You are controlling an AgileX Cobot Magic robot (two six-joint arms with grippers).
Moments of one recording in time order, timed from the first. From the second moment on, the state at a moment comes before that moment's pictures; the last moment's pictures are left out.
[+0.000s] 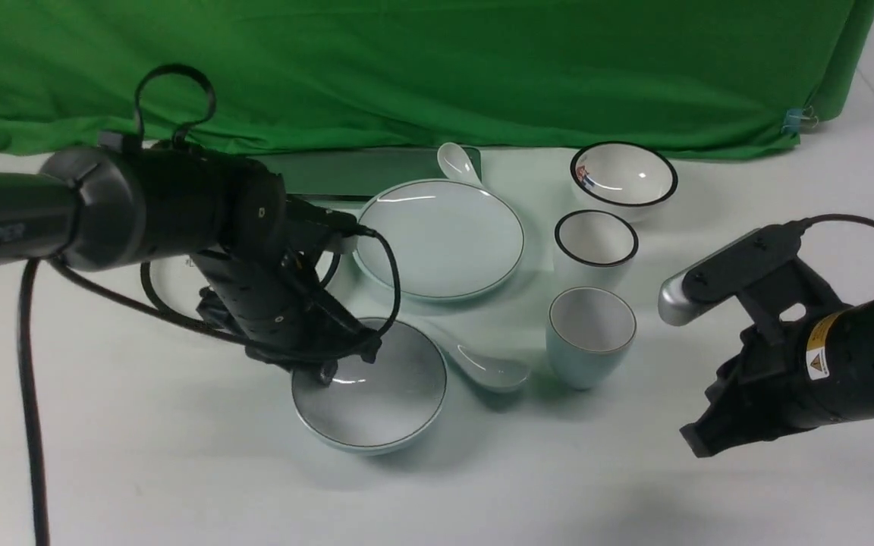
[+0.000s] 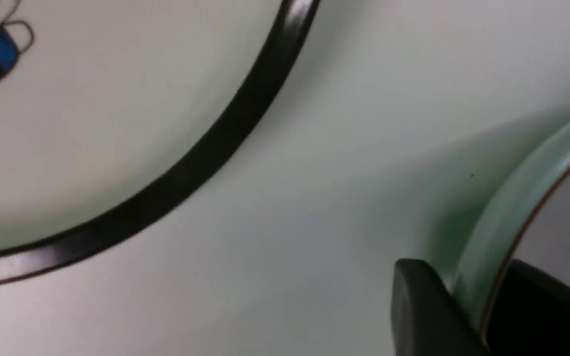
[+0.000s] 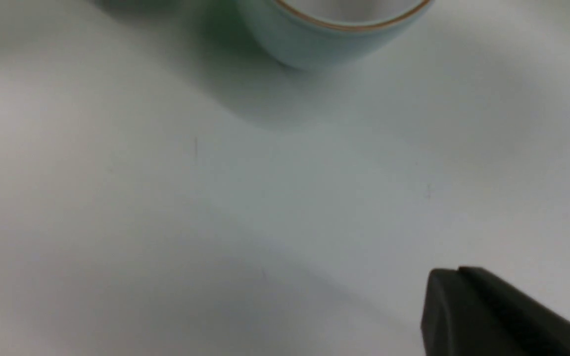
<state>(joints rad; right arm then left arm) 0.47 1.39 -0.81 -0.11 0.48 0.00 -0.34 1.89 -1.26 -0.11 0.73 0.03</state>
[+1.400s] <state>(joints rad) 0.47 1.70 -1.31 0.05 0.73 -0.10 -0.28 2.10 -1.96 -0.13 0.87 0.06</state>
